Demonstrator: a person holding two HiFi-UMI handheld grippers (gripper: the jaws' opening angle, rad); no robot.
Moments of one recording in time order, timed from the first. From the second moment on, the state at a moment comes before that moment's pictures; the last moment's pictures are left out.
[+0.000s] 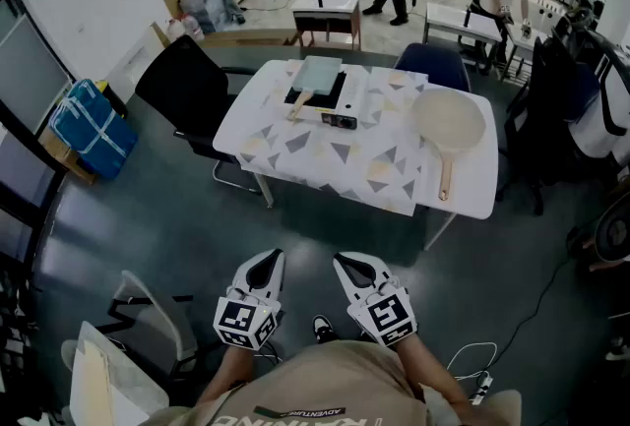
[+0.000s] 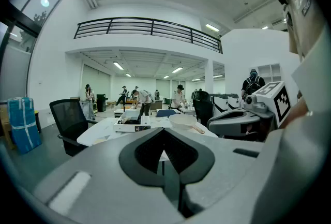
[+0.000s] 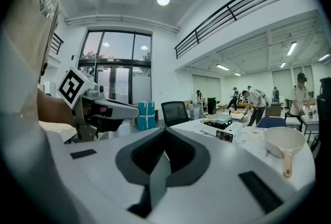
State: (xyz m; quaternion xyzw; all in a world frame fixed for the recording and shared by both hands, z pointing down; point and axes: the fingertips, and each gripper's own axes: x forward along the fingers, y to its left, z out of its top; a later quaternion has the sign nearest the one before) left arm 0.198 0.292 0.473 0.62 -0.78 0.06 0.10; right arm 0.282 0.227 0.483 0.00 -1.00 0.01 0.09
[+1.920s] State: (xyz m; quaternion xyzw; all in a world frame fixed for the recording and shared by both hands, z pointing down) left arm -0.010 0.204 0.492 0.62 -0.77 0.09 0.12; right arm 0.078 0.124 0.498 0.00 -1.00 0.01 0.07
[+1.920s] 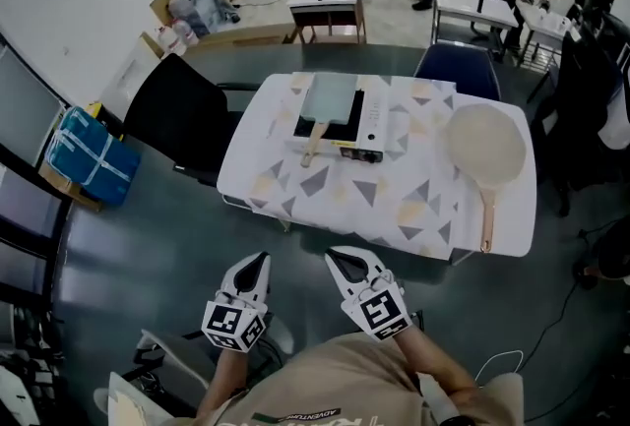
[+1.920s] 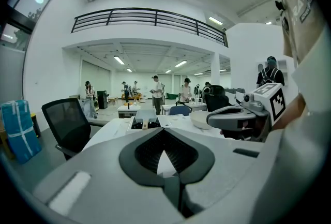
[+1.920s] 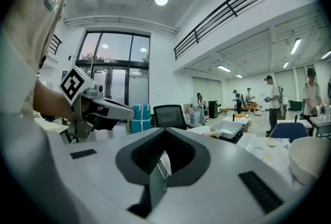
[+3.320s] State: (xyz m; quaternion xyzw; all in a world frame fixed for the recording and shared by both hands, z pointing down) left arm -0.186 0.108 0.503 0.72 -0.68 0.01 0.15; right arm -0.101 0.078 0.504 0.07 -0.99 -0.01 0.15
